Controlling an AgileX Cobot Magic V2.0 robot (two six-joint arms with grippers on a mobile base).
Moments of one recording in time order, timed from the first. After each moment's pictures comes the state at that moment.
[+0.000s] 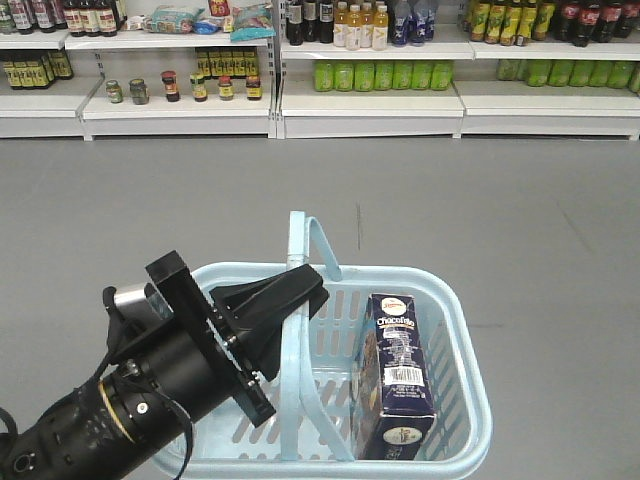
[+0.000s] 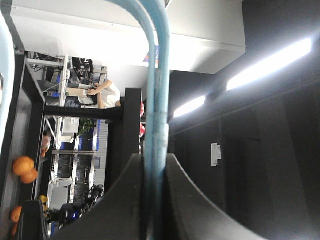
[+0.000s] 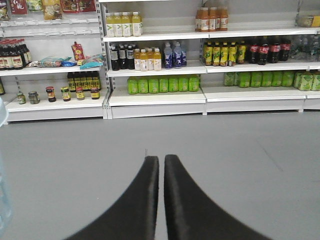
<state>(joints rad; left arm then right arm) -0.78 1.41 -0.43 0.13 -1.09 -1.88 -0.06 -0.01 0.03 0.10 0.18 -0.06</state>
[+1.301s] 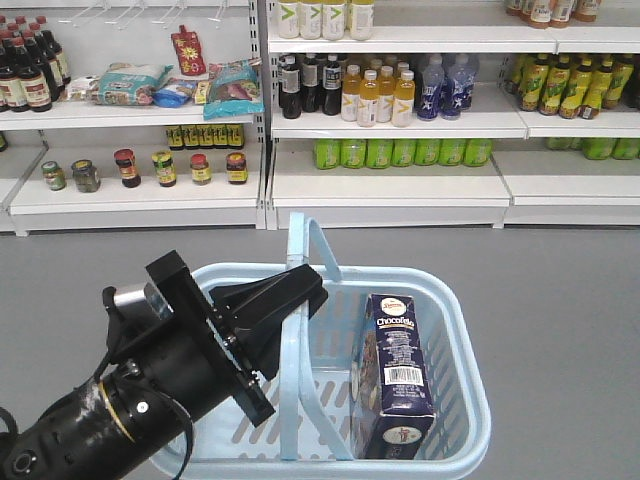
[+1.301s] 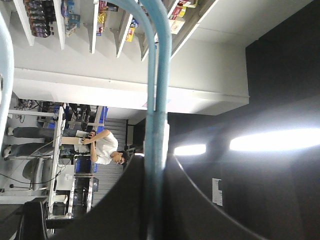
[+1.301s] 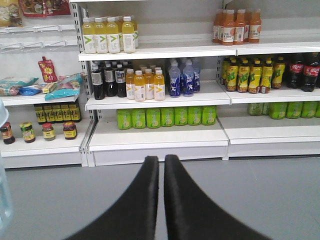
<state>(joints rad) -0.78 1.41 -0.43 0.13 -1.09 -1.88 -0.06 -0.01 0.03 0.10 0.18 -0.06</state>
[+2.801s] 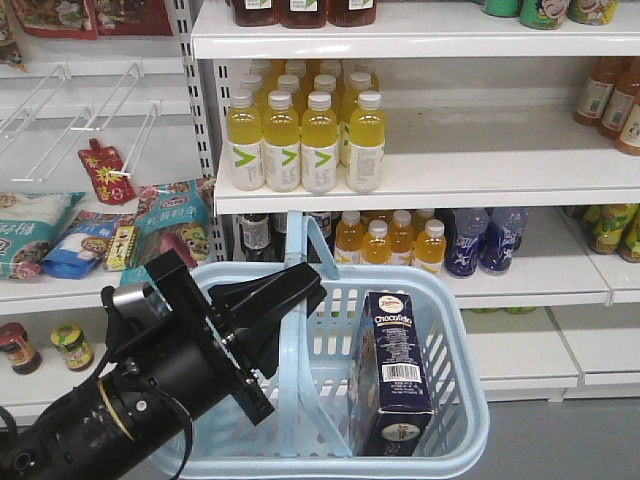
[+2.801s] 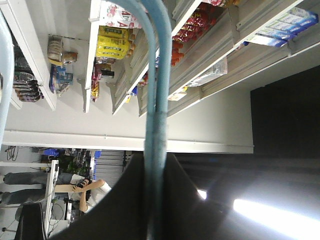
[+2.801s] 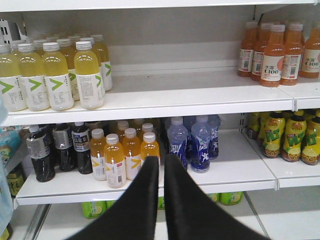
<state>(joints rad) -0.78 1.41 -0.43 0.13 -1.09 -1.88 -0.06 -0.01 0.03 0.10 0.18 -0.06</state>
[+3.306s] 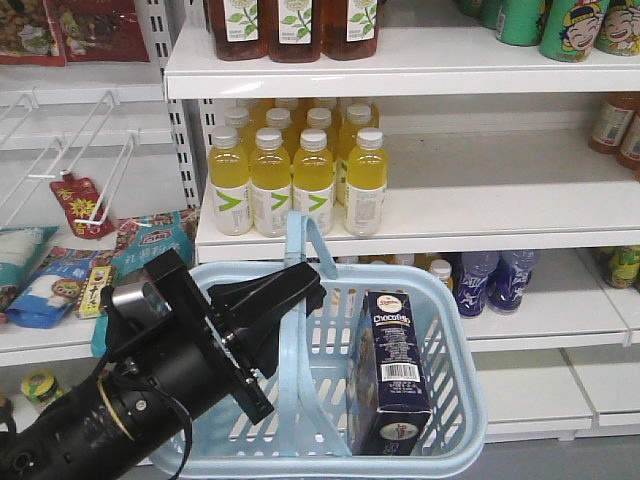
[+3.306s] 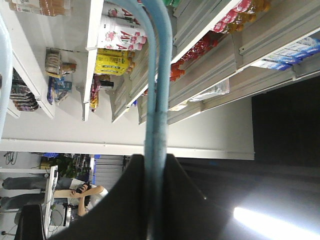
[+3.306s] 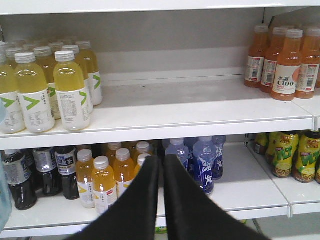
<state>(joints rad) -0.78 1.41 -0.43 0.13 -1.09 -1.88 -0.06 -0.01 0.03 0.10 0.18 -0.06</state>
